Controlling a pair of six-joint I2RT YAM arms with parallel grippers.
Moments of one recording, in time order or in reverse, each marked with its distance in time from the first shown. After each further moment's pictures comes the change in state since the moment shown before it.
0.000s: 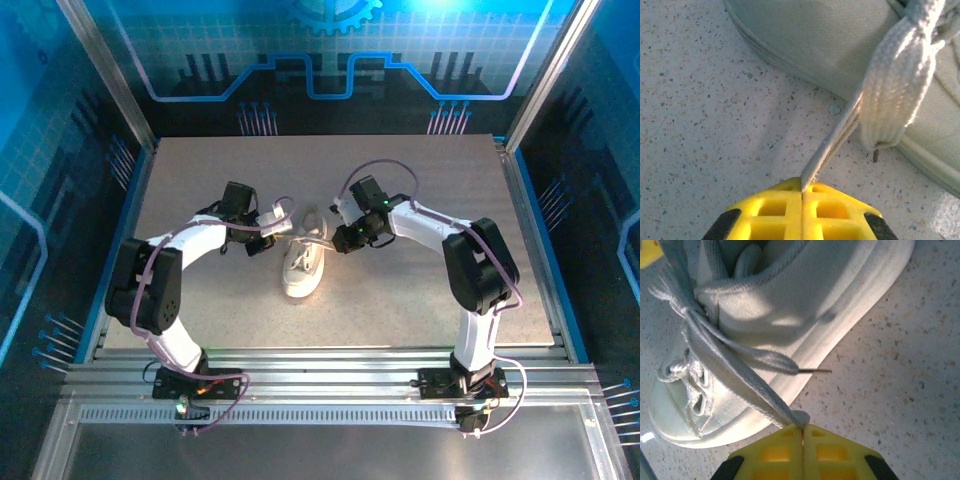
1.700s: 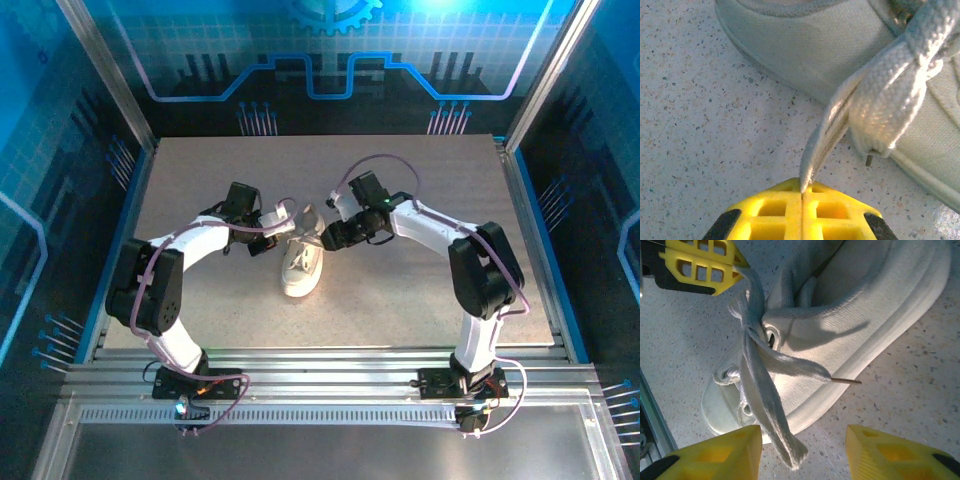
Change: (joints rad) left arm -0.032 -0.005 0.000 0.008 -0.035 -0.019; right arm 0.024 -0.027 0.029 0.027 -0.076 0.015
